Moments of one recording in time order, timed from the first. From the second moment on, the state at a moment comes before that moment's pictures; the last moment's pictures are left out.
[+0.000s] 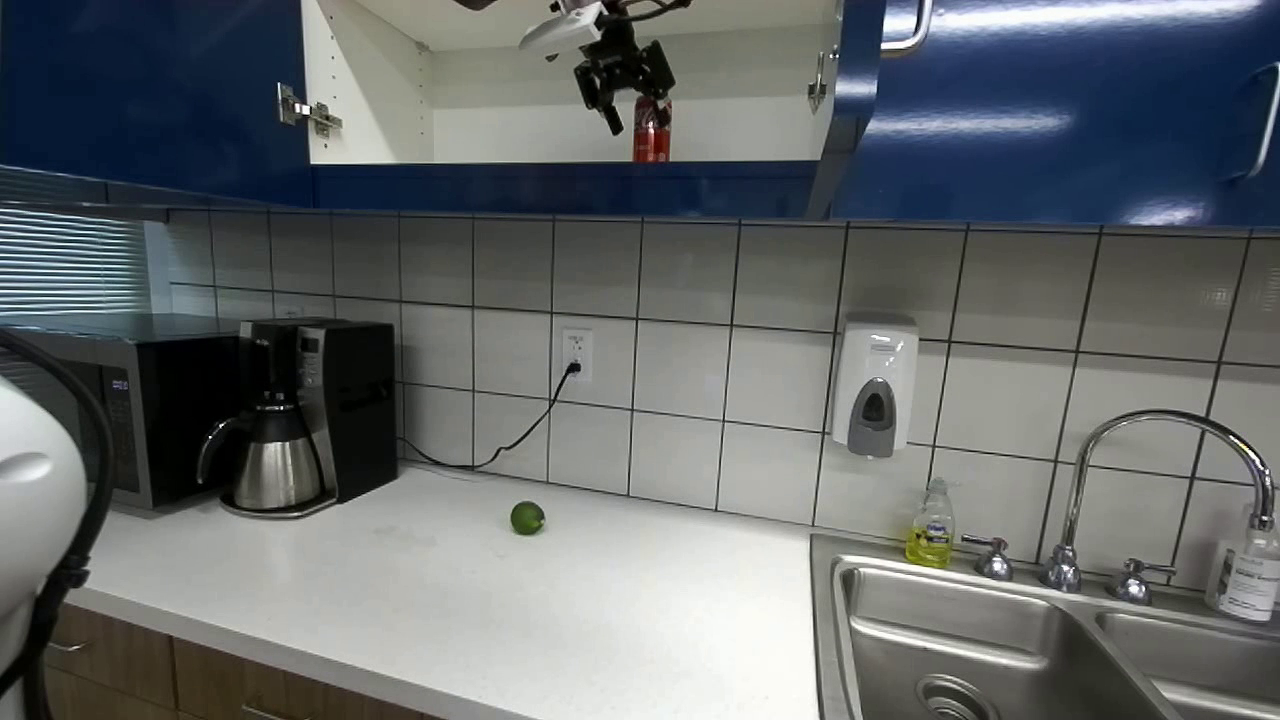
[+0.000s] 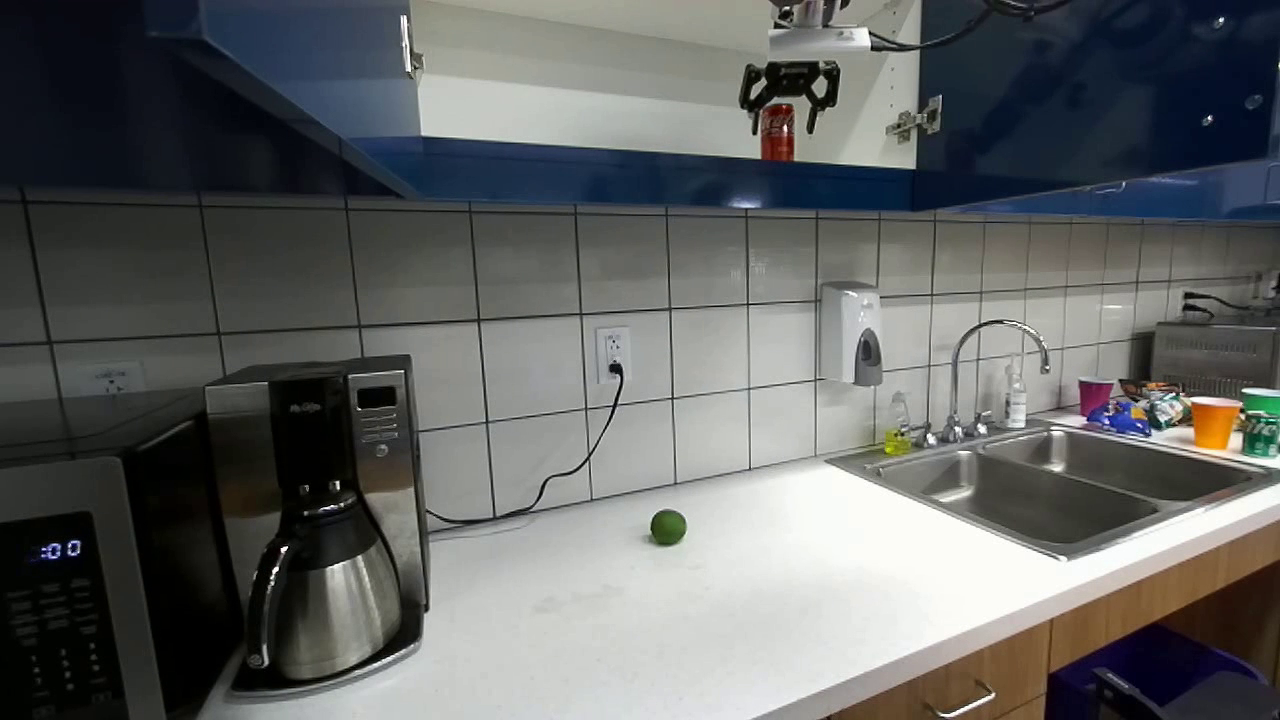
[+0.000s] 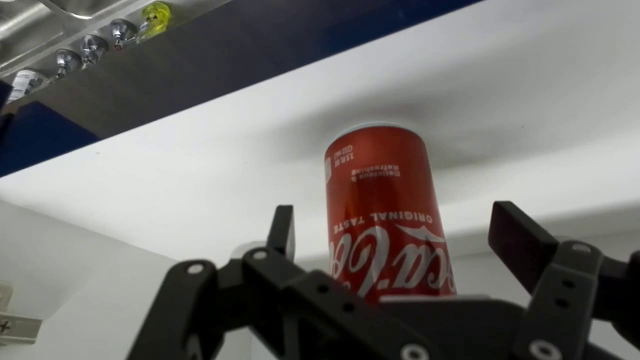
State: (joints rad) arm -0.09 0.12 -0.01 -1.26 -0.24 2.08 0.32
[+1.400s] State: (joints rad) arm -0.08 0.21 -0.02 -1.15 -0.24 2.08 0.32
